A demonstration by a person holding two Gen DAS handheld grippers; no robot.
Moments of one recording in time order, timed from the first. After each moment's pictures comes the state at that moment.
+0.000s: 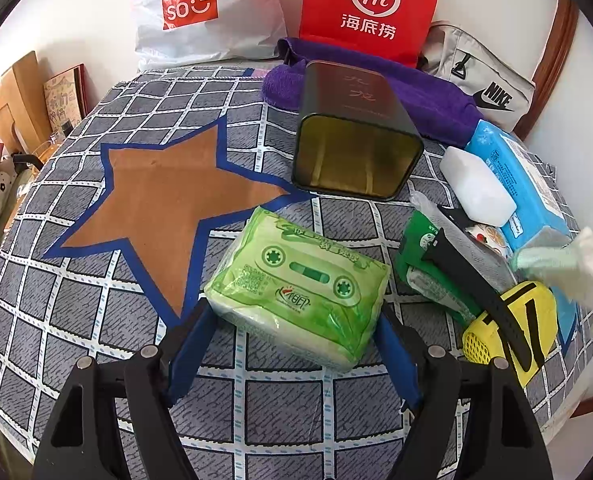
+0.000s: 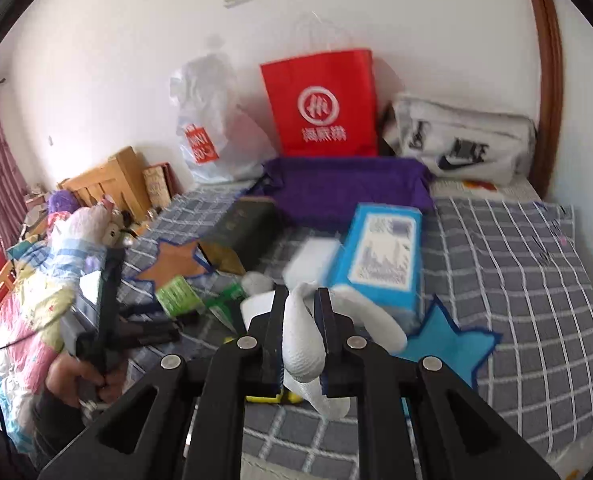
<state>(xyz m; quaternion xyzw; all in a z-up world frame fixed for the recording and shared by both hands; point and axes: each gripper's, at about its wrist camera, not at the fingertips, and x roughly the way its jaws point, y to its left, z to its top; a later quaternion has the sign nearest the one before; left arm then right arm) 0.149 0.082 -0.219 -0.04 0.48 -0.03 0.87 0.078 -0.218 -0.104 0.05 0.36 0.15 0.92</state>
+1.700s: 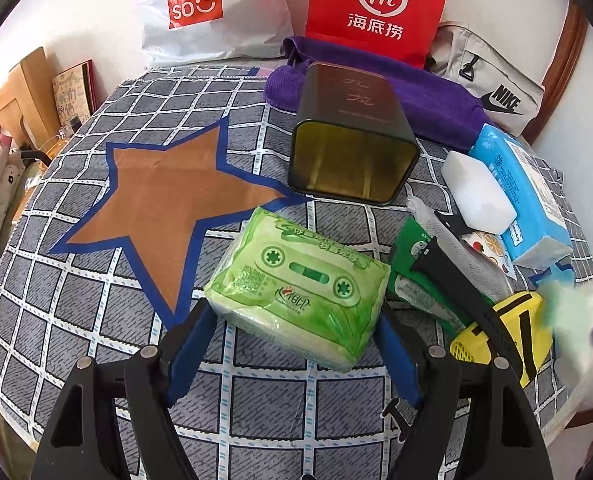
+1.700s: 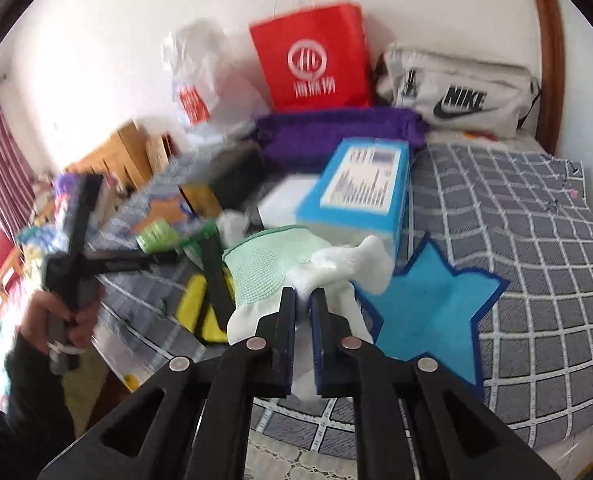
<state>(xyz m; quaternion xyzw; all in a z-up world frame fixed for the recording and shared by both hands) 0.150 0.074 -0.212 -0.05 0.49 -0.01 0.87 0.073 -0.242 -0.169 0.04 0.41 0.18 0.89</state>
